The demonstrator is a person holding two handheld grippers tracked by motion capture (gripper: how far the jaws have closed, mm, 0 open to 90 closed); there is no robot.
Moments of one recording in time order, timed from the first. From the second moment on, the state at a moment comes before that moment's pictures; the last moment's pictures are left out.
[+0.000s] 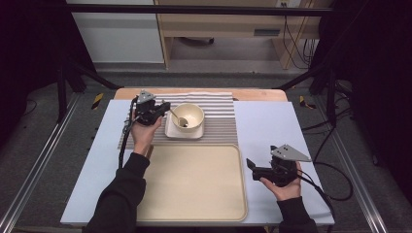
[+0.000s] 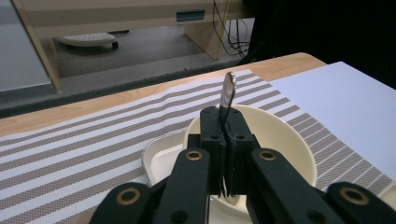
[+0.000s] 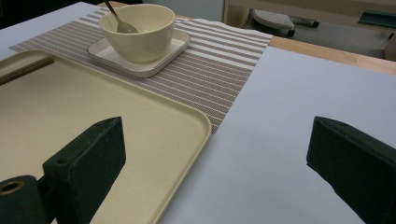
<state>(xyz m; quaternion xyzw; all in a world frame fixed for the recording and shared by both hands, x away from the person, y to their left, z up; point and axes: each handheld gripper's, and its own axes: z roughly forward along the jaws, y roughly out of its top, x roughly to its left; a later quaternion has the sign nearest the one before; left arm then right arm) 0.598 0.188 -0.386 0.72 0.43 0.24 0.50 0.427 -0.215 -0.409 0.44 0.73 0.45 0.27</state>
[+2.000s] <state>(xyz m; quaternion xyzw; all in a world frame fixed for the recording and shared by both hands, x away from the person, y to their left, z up) 0.466 0.213 -0.333 0.71 0.34 0.24 0.56 0.426 -0.214 -0.408 0.44 0.73 0.45 0.28</state>
